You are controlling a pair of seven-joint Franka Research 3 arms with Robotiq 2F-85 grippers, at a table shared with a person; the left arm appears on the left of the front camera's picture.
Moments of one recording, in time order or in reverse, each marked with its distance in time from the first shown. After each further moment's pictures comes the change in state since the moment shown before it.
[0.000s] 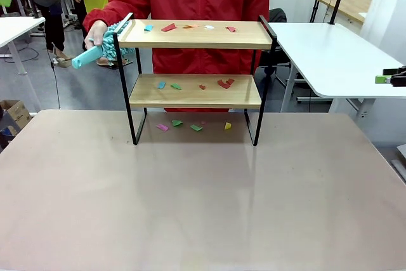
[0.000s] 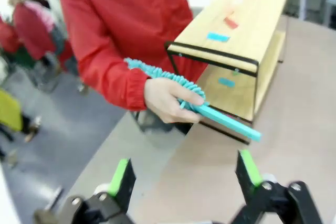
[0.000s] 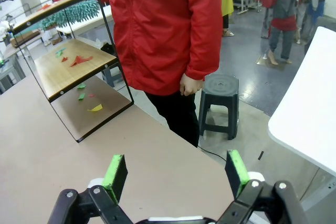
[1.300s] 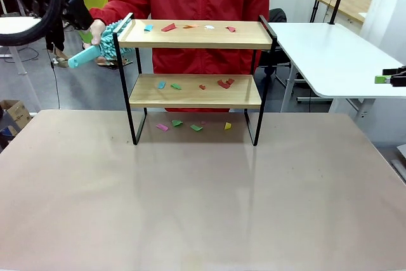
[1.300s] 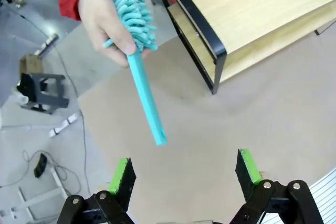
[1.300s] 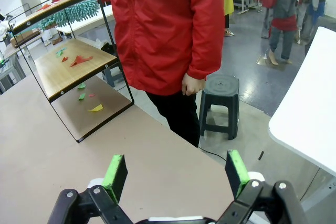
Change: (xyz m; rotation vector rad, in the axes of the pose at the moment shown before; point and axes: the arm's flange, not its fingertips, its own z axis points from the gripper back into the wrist) left arm 0.095 -0.151 -0.117 0.245 0.593 0.423; right arm 0.000 0.000 -0.001 0.001 0.000 0.000
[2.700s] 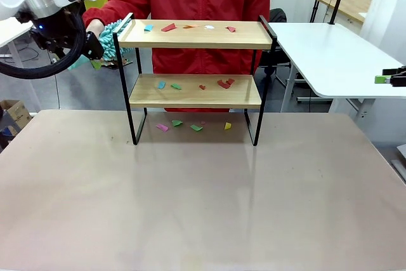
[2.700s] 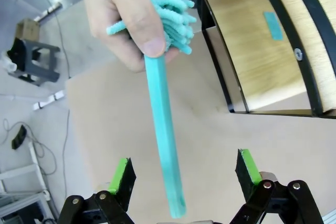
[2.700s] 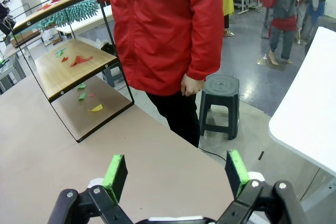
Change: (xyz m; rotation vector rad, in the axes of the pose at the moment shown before) left arm -0.001 0.026 -0.105 0.024 0.038 0.199; right arm 0.000 0.000 0.000 0.000 0.000 0.000
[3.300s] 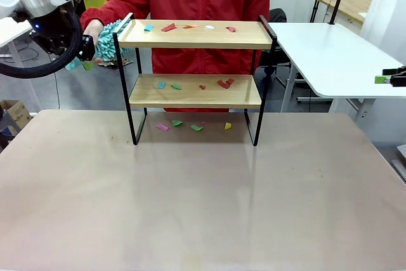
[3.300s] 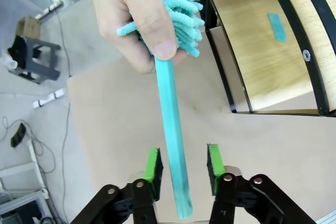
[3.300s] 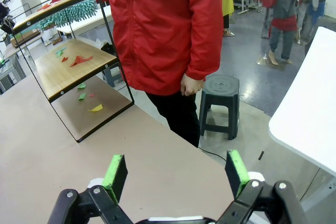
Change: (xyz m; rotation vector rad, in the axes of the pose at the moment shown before) left arm -0.001 0.006 0.002 0.001 -0.001 0.016; right arm 0.000 0.000 0.000 0.000 0.000 0.000
